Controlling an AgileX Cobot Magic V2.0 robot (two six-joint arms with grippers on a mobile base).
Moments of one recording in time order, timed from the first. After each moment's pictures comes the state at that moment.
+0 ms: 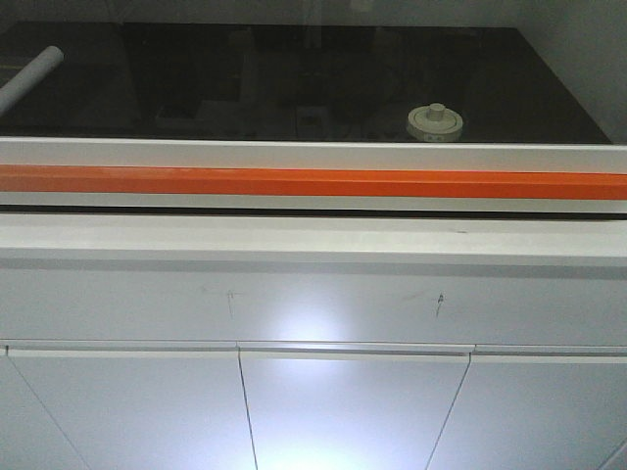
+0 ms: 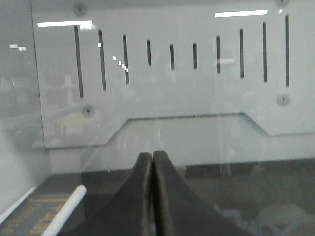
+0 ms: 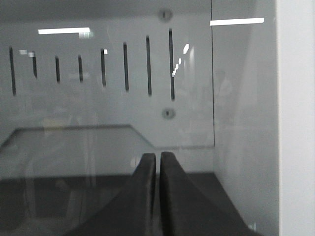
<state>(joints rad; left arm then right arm) -0.02 0.70 -0.72 0.06 -0.13 -0.01 -0.03 0.62 -0.68 -0.08 -0.11 0.09</state>
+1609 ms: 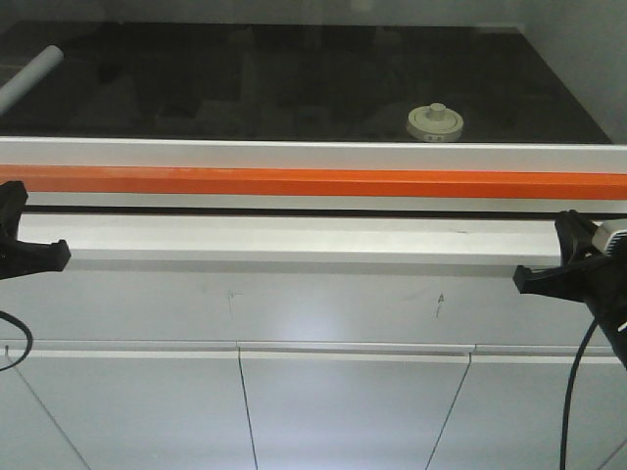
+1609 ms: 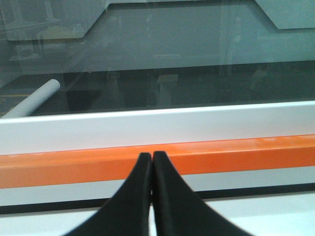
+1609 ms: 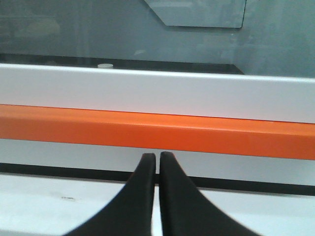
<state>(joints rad) -0.02 1.26 -0.42 0.06 -0.72 -0.01 -0.03 1.54 -0.34 -0.11 -1.09 -0.01</state>
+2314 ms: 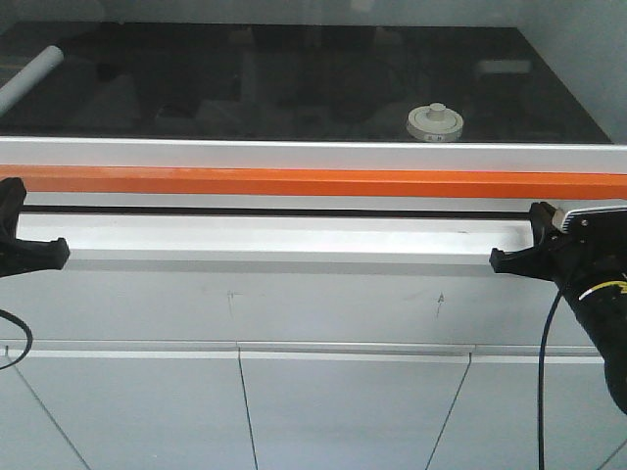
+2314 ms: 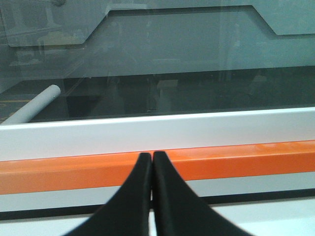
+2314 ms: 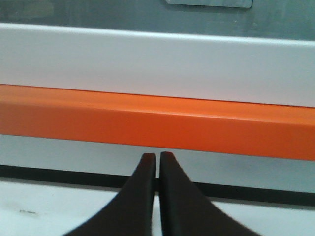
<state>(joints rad) -0.02 1.26 -0.42 0.06 -0.74 -0.01 -0.03 1.79 -0.51 -0.11 -1.12 -0.02</state>
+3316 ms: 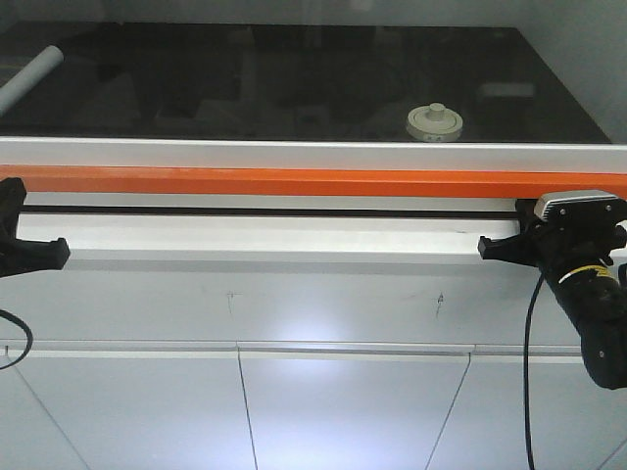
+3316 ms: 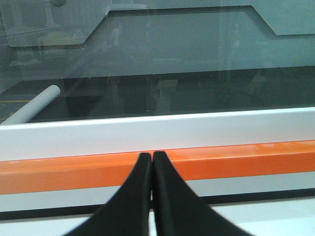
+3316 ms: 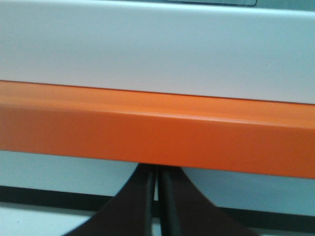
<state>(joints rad) -0.02 1.26 -0.42 0.06 -0.74 -0.01 -0.03 1.93 -0.65 -0.11 -1.14 -0.03</state>
